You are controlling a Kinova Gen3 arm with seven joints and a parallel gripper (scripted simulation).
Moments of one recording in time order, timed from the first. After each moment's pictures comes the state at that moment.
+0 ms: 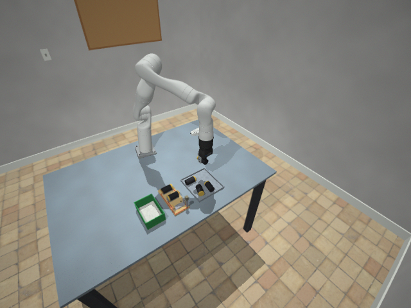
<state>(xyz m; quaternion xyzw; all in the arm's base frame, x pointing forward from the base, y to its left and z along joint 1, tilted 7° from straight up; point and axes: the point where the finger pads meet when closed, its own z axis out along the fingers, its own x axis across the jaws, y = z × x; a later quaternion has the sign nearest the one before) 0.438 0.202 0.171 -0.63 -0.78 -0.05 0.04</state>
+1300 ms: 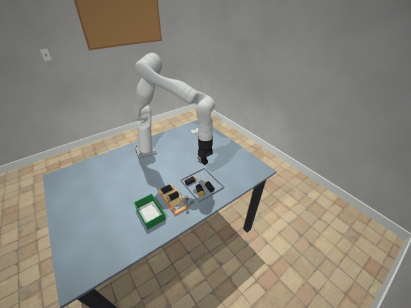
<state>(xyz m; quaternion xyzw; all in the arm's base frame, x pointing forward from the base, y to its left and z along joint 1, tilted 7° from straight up) 0.439 0.201 0.172 -0.68 -0.73 -0.05 0.04</state>
